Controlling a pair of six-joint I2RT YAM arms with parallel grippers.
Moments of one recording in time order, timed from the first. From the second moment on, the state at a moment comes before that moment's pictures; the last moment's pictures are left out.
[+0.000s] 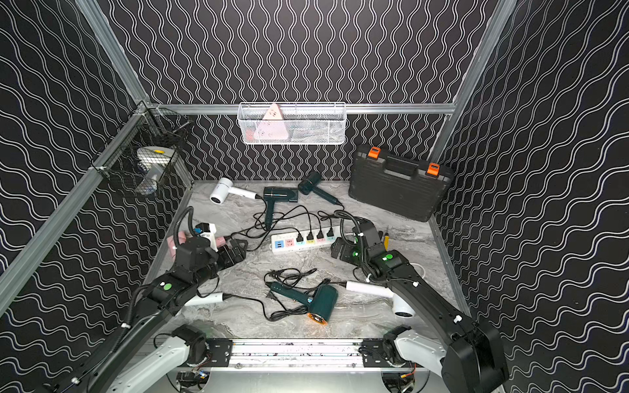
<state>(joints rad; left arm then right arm) -0.33 0.79 0.62 -0.41 -0.07 -0.70 0.46 1.14 0.79 -0.48 -0.04 0.68</state>
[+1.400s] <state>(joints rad) -0.34 1.13 0.45 0.12 0.10 -0.50 0.66 1.86 1.13 -0.53 -0.30 0.61</state>
